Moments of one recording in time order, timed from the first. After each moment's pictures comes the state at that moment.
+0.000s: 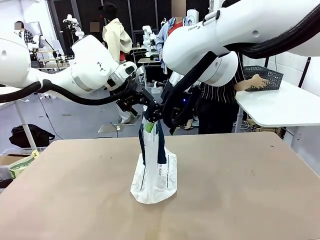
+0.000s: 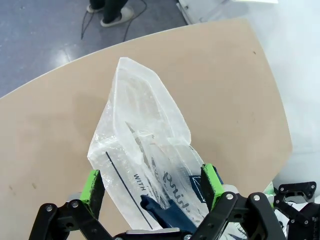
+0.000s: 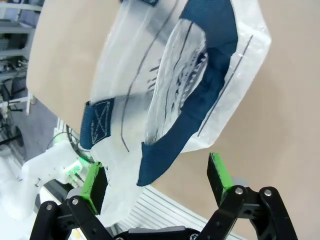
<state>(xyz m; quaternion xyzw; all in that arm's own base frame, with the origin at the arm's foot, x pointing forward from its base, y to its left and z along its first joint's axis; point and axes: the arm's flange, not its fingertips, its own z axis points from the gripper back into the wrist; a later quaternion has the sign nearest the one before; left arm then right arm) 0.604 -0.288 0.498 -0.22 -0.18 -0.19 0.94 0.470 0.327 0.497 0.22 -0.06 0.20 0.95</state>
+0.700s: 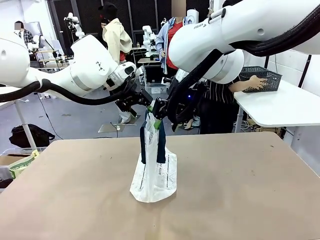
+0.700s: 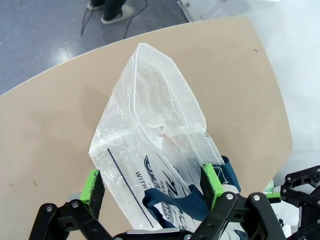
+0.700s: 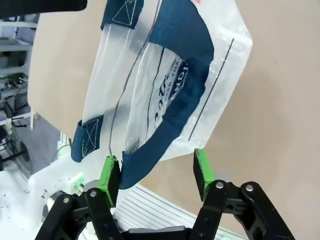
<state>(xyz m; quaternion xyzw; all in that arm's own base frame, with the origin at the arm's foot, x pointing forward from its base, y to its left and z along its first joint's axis) 0.605 -0.285 0.497 -0.21 -0.17 -0.19 0.94 0.481 0.309 0.505 0.23 -0.07 0.17 0.96</state>
